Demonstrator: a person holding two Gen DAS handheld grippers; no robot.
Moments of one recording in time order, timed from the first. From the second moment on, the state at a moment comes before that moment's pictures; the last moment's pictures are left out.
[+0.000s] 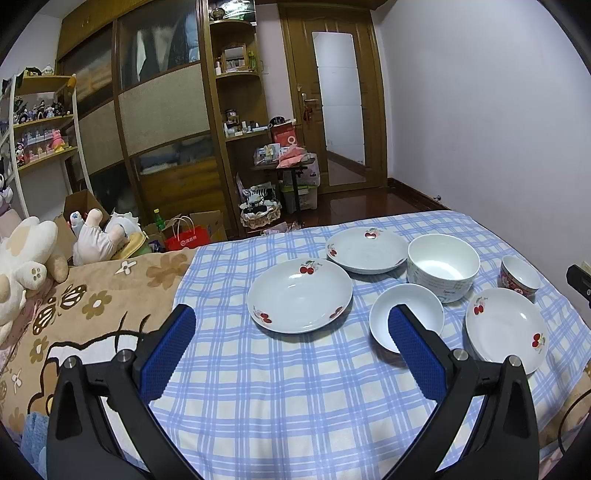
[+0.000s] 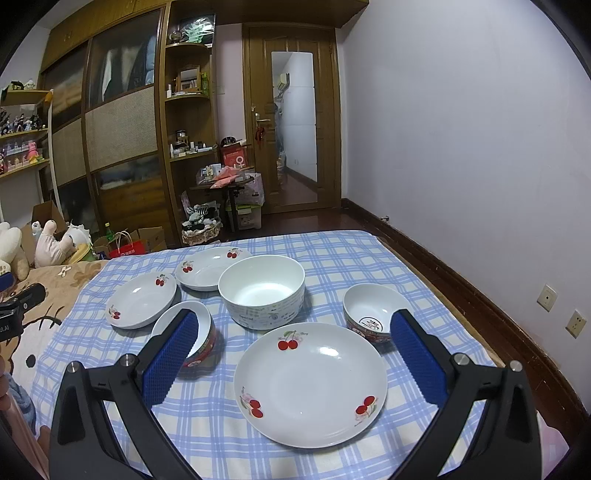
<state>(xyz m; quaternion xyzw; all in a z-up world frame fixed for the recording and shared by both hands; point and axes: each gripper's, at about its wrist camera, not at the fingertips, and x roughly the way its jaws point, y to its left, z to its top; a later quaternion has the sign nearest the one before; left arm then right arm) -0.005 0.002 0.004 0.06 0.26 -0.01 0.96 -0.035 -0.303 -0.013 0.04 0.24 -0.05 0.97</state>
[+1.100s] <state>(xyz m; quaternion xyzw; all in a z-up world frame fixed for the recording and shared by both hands) -0.003 0.001 0.000 0.06 0.26 0.00 0.96 -0.040 -0.299 -0.010 0.03 0.24 -0.06 0.97</state>
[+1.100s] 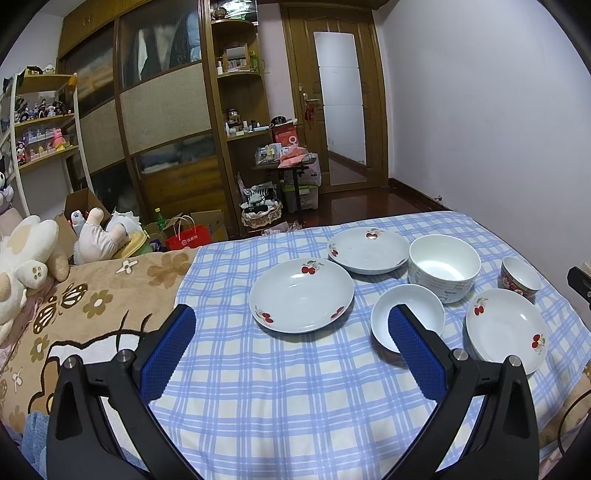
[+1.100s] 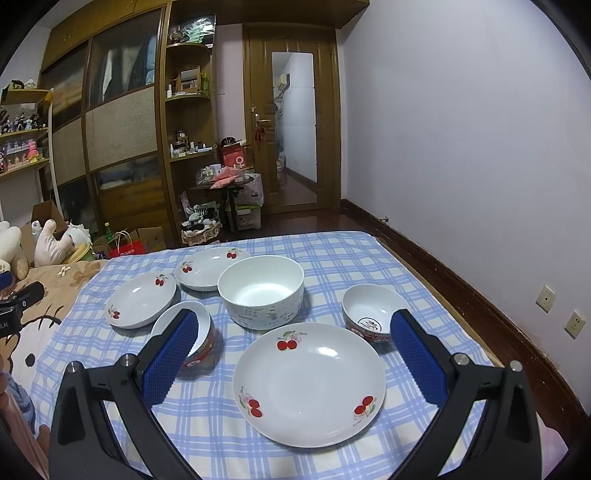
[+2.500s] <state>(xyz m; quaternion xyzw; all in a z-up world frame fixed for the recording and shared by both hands) 0.043 -0.155 0.003 0.18 0.30 -0.16 0.92 0.006 -0.346 -0.014 0.06 0.30 -0.09 0.95</state>
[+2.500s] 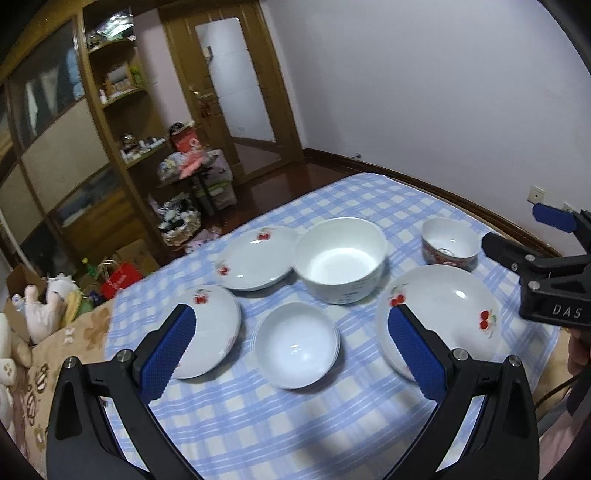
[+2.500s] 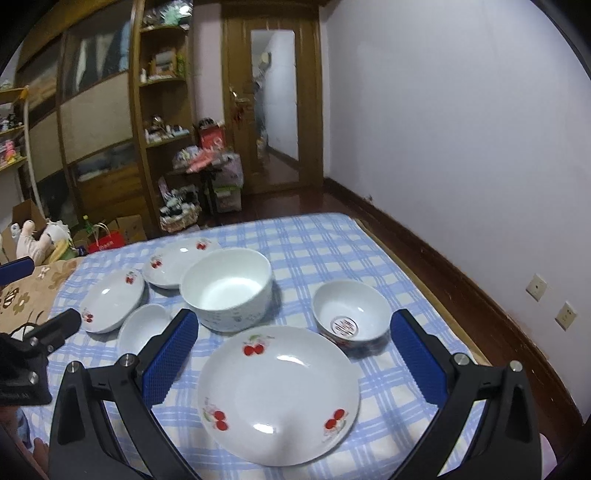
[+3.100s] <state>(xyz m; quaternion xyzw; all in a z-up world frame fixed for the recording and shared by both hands) 0.071 -0.212 -0.093 0.20 0.37 -0.19 0.89 0.053 -0.407 -0.092 0.12 0.43 -0.10 0.89</state>
